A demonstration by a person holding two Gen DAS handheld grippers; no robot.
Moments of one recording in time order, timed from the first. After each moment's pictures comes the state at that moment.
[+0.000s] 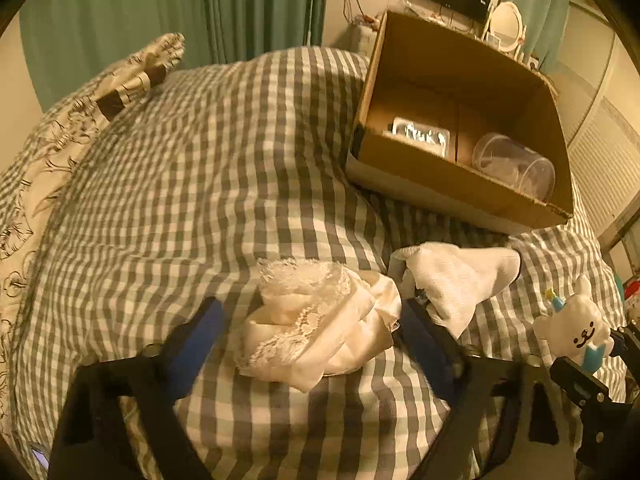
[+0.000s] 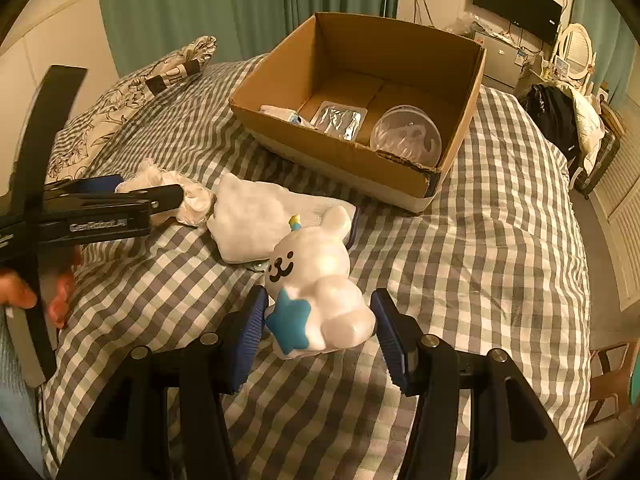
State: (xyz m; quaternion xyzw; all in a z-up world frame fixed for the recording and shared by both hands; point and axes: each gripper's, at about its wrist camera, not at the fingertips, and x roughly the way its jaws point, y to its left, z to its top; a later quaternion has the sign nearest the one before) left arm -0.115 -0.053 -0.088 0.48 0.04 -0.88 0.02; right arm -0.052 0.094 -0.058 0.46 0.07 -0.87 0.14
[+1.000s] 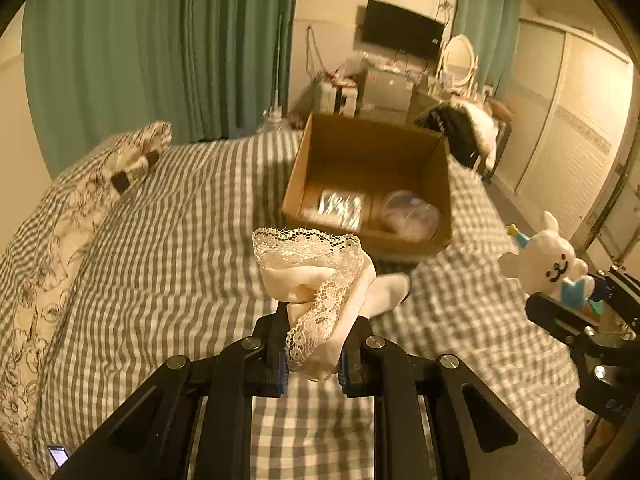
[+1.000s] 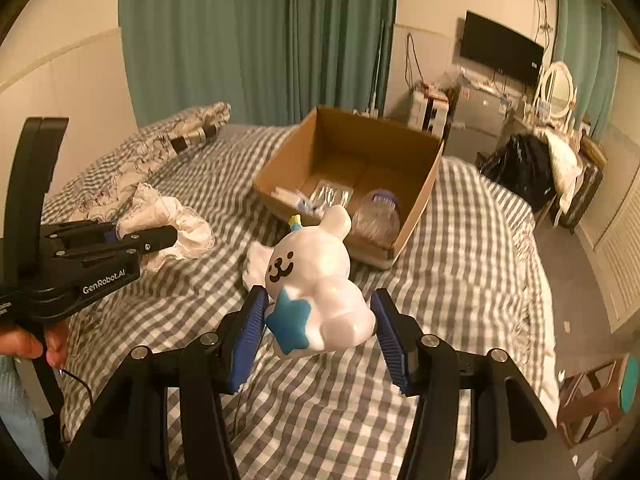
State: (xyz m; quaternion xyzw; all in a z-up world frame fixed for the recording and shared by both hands) left arm -0.034 -0.014 0.030 0.38 0.03 -0.93 -0.04; right arm 0.009 0.107 0.042 0.36 0.07 -0.92 0.14
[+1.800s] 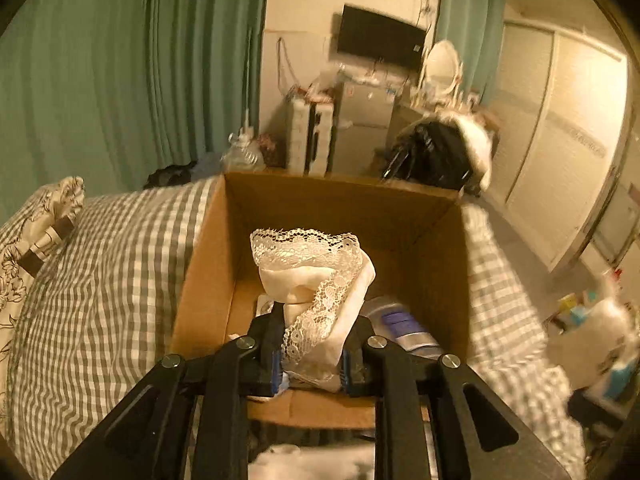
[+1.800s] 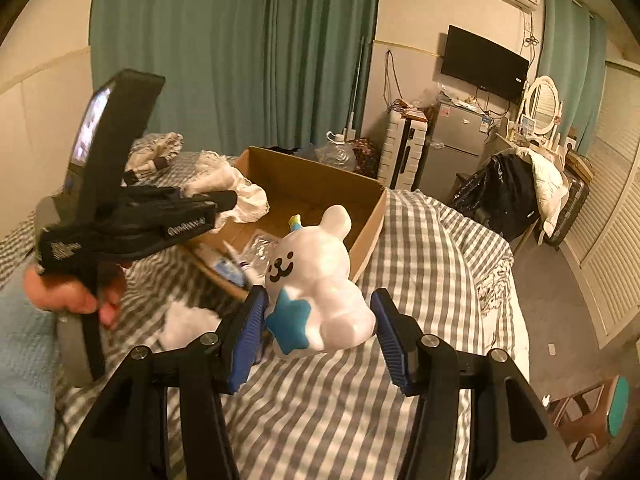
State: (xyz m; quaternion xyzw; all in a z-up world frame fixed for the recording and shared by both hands) left arm -0.231 0.051 -0.007 0.36 0.01 -0.93 -0.06; right arm -0.086 0.160 0.051 0.34 0.08 -0.93 0.11
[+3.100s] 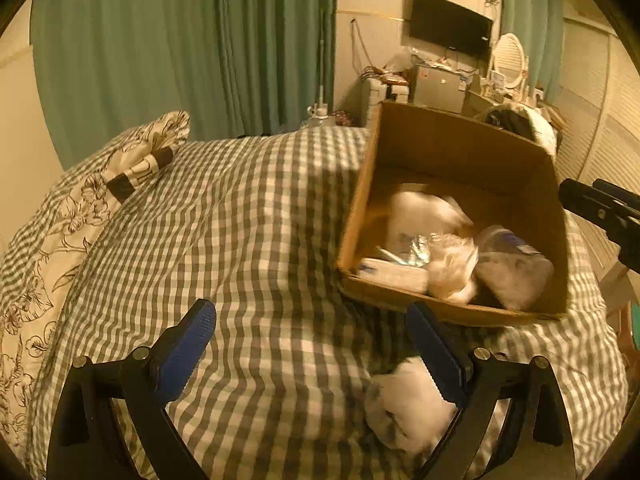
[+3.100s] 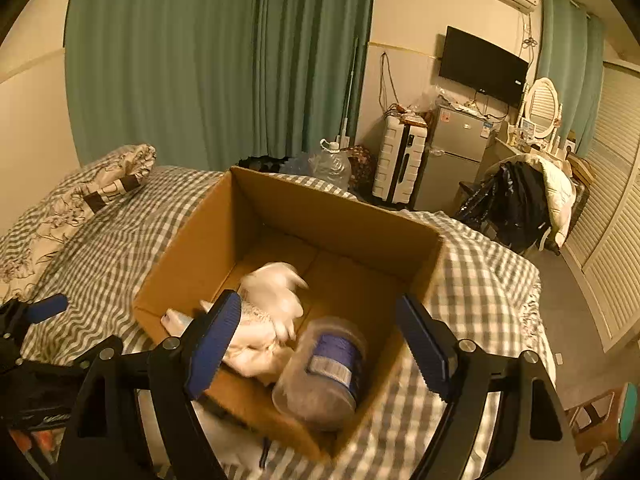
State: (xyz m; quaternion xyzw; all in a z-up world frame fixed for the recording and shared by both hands) left arm -0.151 -0.033 -0.030 0.38 0.02 -0.92 0.05; right arm -0.186 0.116 0.018 0.32 0.07 -0.94 0.09
